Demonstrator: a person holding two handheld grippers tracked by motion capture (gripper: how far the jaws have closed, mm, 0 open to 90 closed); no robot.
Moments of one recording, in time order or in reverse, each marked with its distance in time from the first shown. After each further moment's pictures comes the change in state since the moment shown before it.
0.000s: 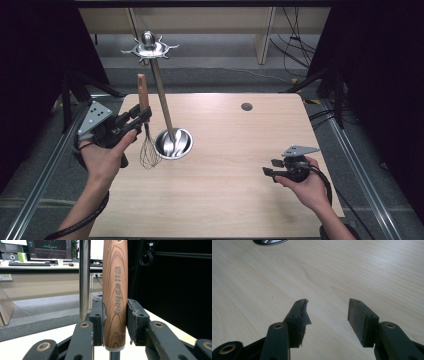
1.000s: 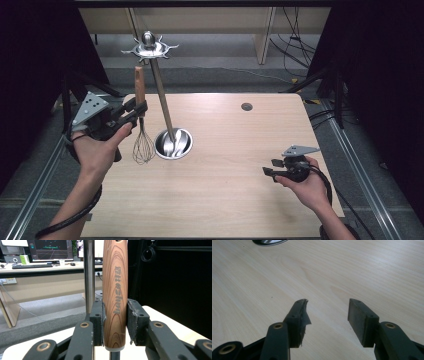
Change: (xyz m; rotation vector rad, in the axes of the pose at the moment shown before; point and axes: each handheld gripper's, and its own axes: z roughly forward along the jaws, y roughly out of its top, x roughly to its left) left arm 0.005 0.020 0.000 0.038 0.009 0.029; right arm 0.000 0.000 0.000 -0.001 -0.003 -0.003
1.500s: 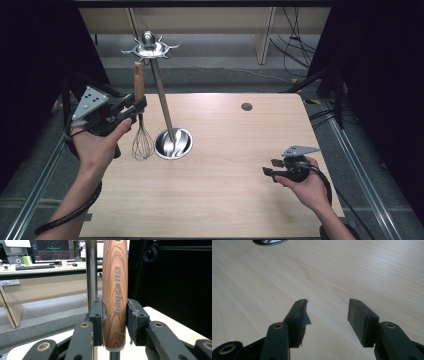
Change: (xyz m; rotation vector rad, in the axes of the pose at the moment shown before) left arm 0.000 0.009 0.003 -0.002 0.019 0.009; right arm 0.001 0.000 0.000 0.006 0.006 0.010
